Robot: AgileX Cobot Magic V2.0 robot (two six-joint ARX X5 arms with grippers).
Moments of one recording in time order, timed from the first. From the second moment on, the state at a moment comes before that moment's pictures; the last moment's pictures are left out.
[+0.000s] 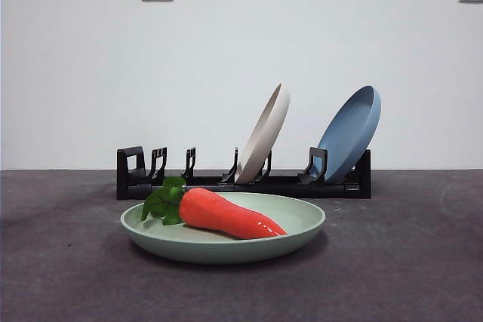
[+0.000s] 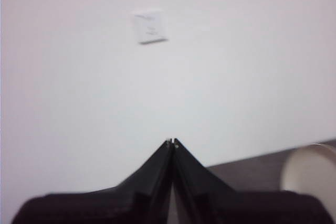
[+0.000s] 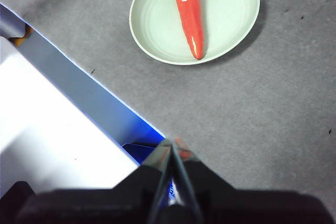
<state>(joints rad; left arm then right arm) -0.11 0.52 0.85 -0.16 -0.03 0.15 0.72 0.63 0.84 -1.01 -0.15 0.11</state>
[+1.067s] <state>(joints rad) 0.06 0.00 0.02 -0.16 -0.02 -0.03 0.72 0.63 0.84 -1.01 -0.15 0.11</state>
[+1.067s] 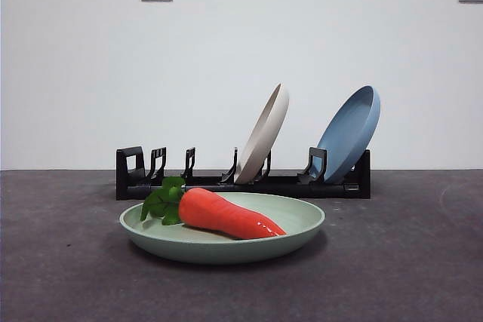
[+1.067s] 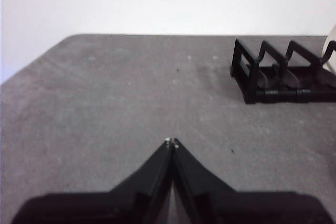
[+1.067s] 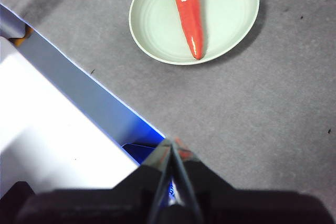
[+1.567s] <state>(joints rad) 0.06 0.00 0.02 -0.19 0.00 -0.05 0.72 0.63 0.84 -1.01 -0.15 0.11</state>
